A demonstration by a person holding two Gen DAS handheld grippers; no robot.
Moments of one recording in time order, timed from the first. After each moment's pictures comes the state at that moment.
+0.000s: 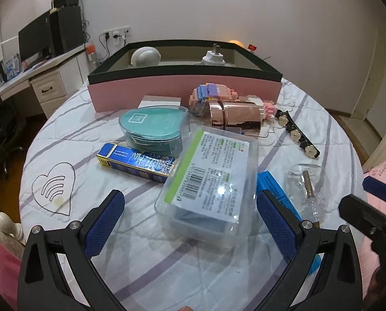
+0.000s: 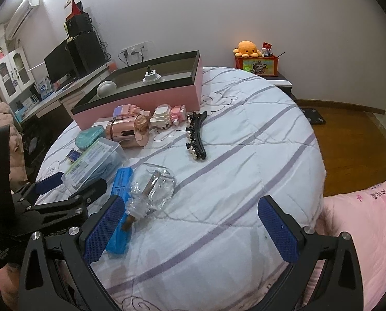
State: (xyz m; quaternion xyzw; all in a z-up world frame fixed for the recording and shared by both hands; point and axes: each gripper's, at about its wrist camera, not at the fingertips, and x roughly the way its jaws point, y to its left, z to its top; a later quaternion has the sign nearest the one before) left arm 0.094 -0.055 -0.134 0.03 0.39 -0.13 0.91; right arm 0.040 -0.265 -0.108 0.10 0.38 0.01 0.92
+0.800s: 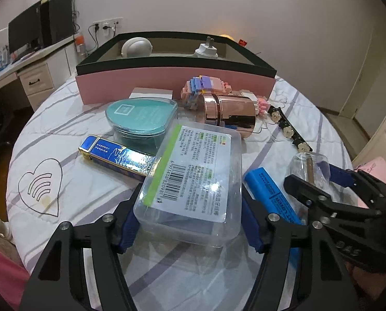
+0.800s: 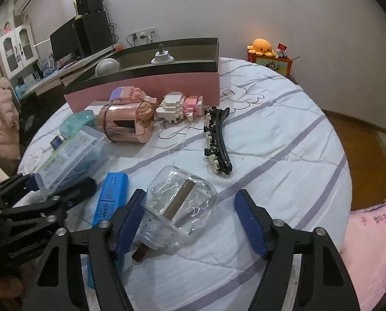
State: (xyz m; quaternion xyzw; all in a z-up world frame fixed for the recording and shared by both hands) left arm 0.098 -0.052 -0.138 0.01 0.41 -0.17 0.90; right arm 0.081 -0.242 -0.134 0.03 0.40 0.01 0.92
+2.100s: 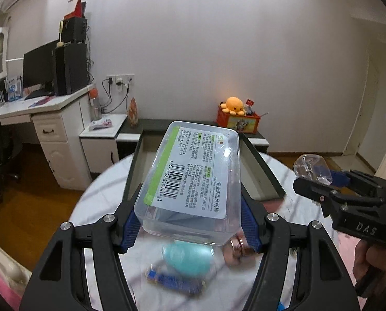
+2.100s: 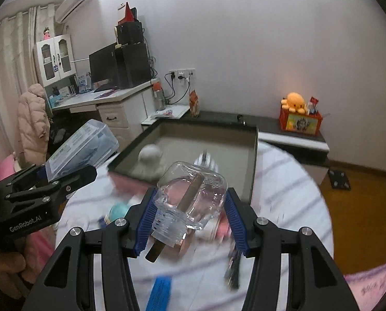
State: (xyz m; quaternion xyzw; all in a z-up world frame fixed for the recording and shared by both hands) left arm 0.175 -0.017 -0.011 -0.01 0.28 -0.15 0.95; right arm 0.161 -0.230 -0.001 0.01 0.31 0.11 0.94
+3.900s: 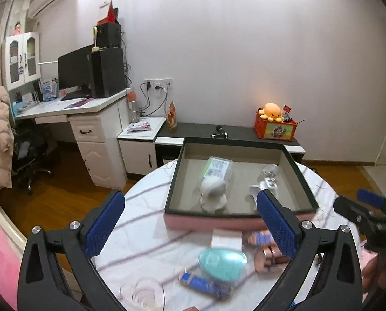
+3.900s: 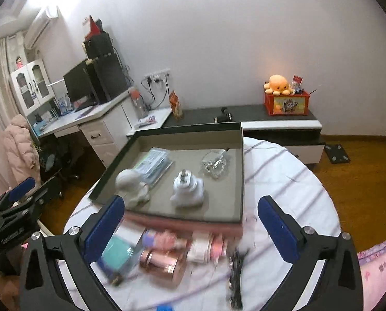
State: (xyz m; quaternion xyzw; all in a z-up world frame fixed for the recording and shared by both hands) left arm 0.145 -0.013 0.002 0.00 0.26 -0.03 0.96; right arm 0.153 -0.248 -0.005 0.09 0.31 0.07 0.94
